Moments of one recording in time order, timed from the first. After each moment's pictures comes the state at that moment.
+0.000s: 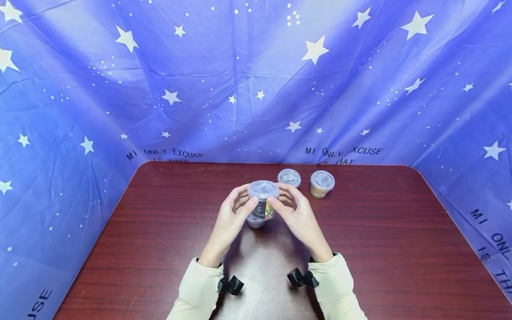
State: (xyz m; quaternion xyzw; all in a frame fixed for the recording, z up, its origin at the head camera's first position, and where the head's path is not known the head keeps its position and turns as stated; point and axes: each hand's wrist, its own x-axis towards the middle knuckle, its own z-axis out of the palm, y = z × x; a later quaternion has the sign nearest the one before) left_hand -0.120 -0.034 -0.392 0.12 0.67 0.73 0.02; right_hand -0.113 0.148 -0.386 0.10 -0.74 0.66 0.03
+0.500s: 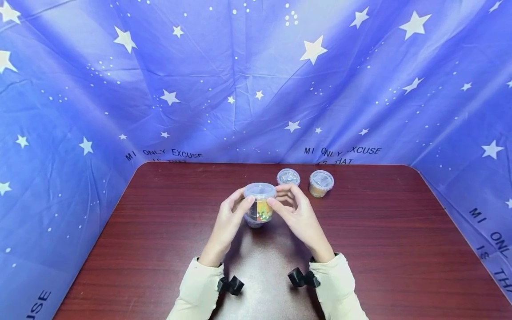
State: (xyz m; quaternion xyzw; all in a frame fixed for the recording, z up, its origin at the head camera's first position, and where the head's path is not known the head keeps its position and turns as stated) left_hand -0.120 -0.034 -0.393 0.11 0.67 0.74 0.03; right_hand -0.111 0.150 -0.382 0.09 -0.74 0.66 0.04
